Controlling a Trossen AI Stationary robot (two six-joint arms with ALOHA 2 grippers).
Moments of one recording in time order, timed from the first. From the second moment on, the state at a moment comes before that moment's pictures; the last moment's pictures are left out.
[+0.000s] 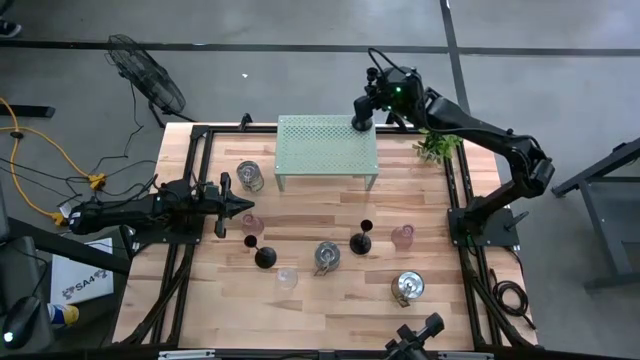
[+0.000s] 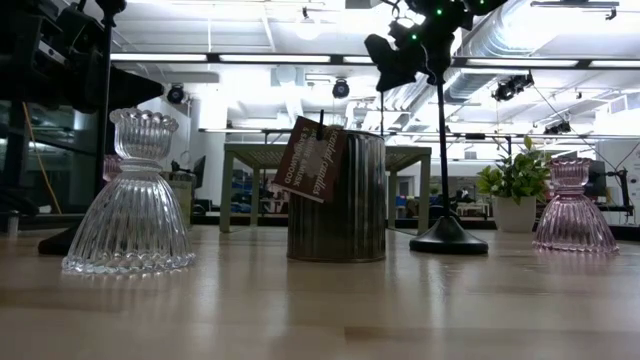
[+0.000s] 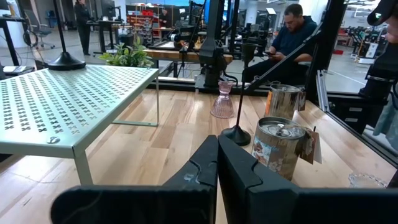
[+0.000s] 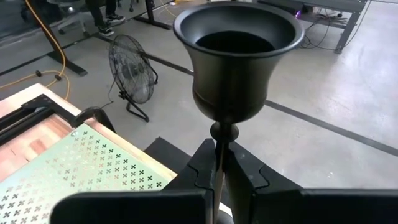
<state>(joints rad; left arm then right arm) 0.09 0.02 0.03 0.00 0.05 -0.05 -0.64 1.50 1.35 -0.27 0.28 0.19</state>
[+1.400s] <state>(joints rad) 0.09 0.02 0.03 0.00 0.05 -0.05 -0.64 1.43 1.35 -0.37 0.25 0.23</state>
